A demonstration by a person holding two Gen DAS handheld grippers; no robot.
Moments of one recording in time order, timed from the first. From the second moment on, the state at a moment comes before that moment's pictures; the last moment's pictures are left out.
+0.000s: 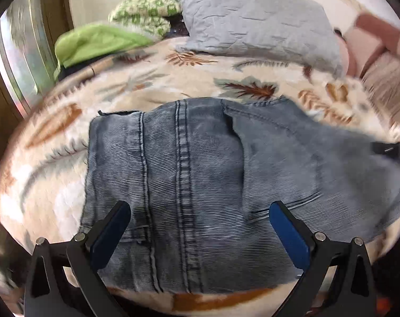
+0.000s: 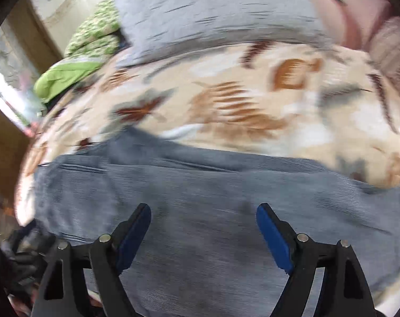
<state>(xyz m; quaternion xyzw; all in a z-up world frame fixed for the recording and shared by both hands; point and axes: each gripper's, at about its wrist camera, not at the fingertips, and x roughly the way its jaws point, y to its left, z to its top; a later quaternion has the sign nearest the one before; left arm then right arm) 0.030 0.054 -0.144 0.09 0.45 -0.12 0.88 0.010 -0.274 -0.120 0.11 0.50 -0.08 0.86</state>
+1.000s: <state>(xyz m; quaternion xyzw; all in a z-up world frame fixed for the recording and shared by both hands) 0.038 0.036 -0.163 0.11 0.43 -0.12 0.88 0.004 -0.284 -0.161 0.06 0.52 -0.11 0.84</state>
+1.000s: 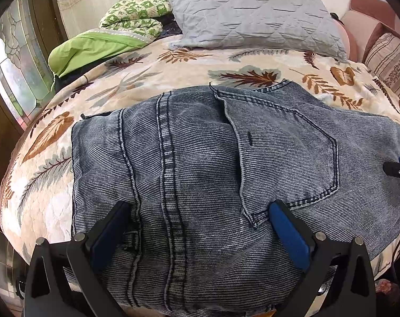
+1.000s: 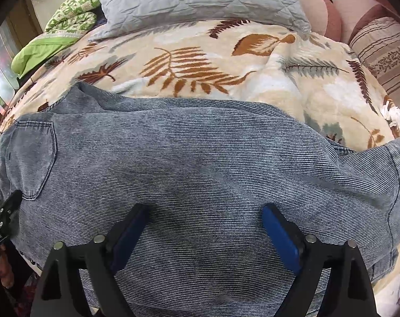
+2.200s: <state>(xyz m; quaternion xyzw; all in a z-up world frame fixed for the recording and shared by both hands) -0.007 -0.017 -0.101 0.19 0.38 -0.14 0.89 -0.175 -0.475 -0.134 0.48 0.28 -0.12 0.82</state>
